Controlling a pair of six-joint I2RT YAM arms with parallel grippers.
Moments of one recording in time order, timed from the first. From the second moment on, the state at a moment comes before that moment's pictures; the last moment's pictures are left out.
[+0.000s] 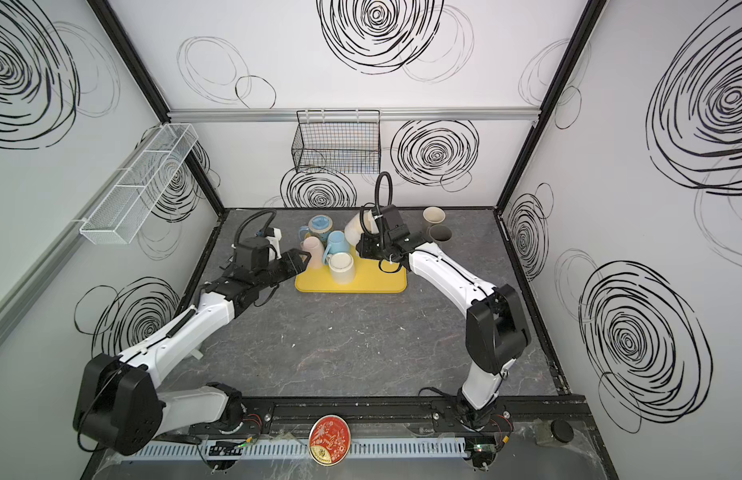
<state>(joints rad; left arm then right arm) -0.27 1.26 0.86 -0.08 0.24 -0.74 0.57 1.71 1.46 -0.41 -0.25 0.55</state>
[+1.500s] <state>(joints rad) -0.34 1.46 0.89 0.77 0.52 -1.41 0.59 1.72 1.59 -0.05 -0.70 0.74</state>
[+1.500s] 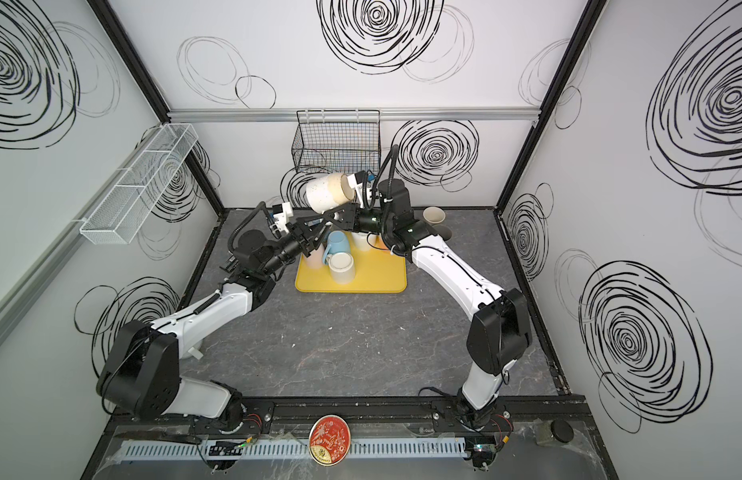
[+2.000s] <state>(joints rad) -0.34 1.49 0.89 0.90 0.53 -1.49 0.57 1.72 1.58 0.02 -0.71 0.80</state>
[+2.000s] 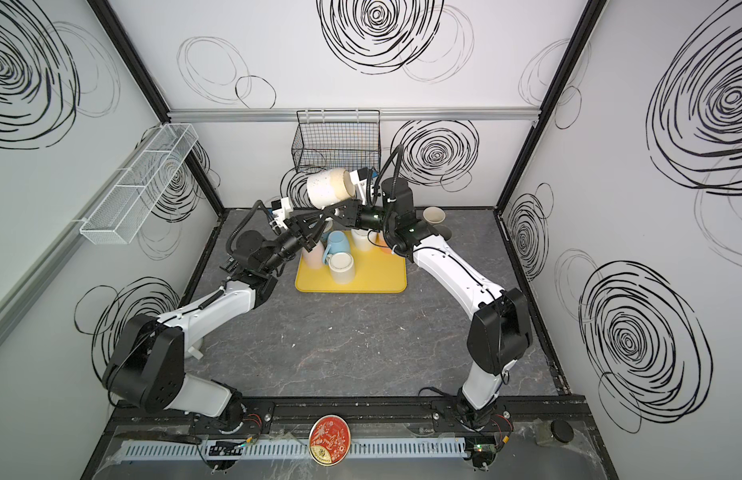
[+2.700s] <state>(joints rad) -0.34 1.55 0.89 0.91 0.54 -1.55 0.53 1.71 1.56 -0.10 -0.62 0.78</state>
